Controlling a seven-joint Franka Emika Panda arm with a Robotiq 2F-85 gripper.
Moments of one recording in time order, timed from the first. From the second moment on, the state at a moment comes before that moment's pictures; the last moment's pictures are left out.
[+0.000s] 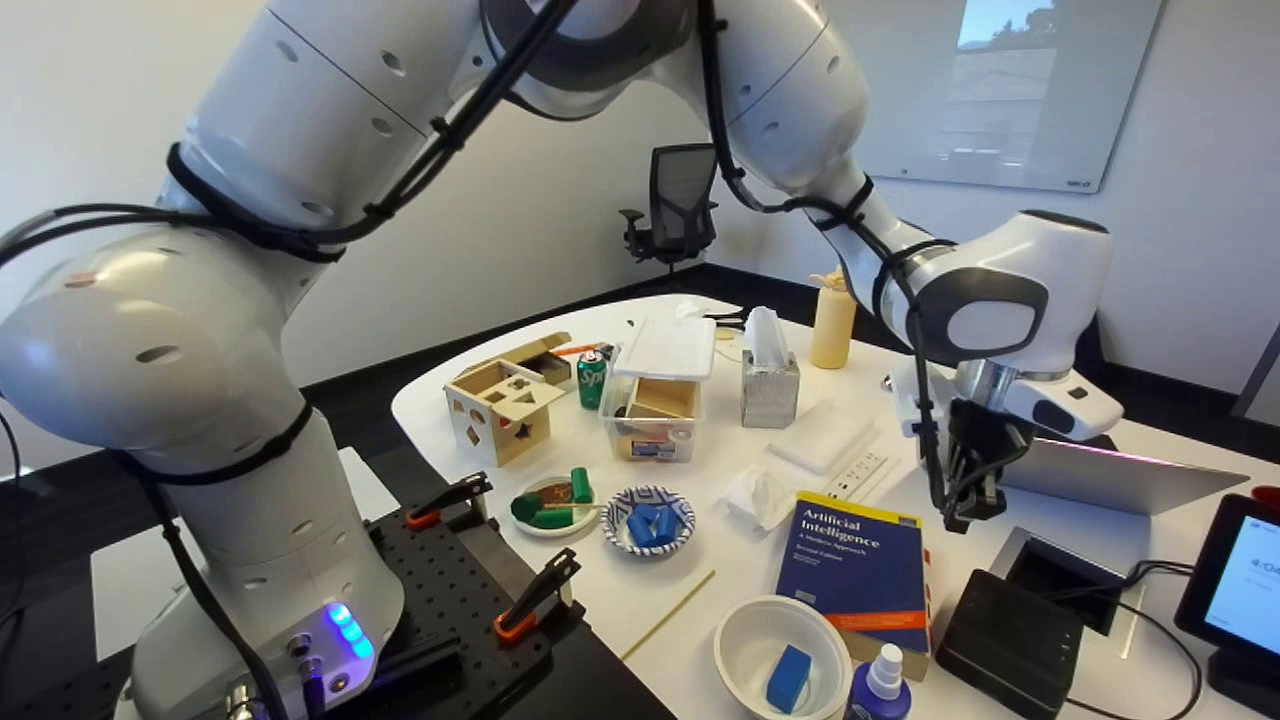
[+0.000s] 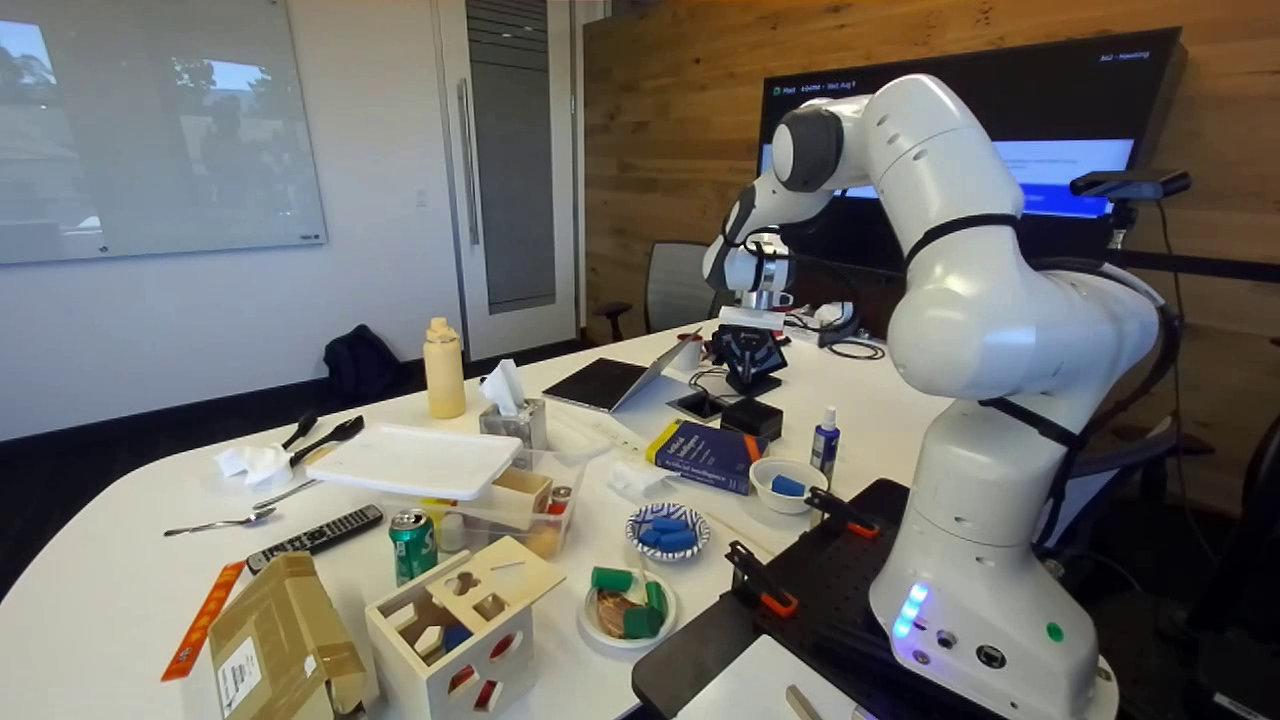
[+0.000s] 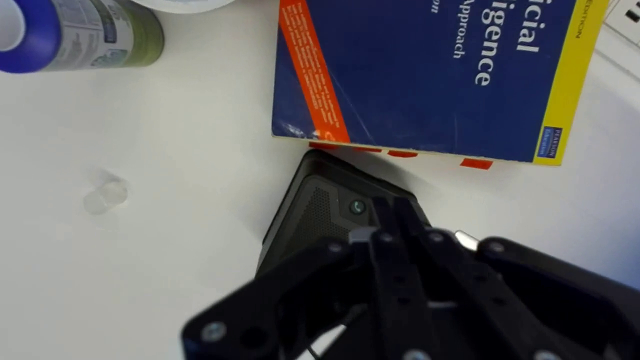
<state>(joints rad) -0.41 0.78 -0.25 -1.62 0.24 2.37 0.32</state>
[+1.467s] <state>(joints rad) -0.45 1.17 -0.28 -1.18 0.24 2.23 0.51</state>
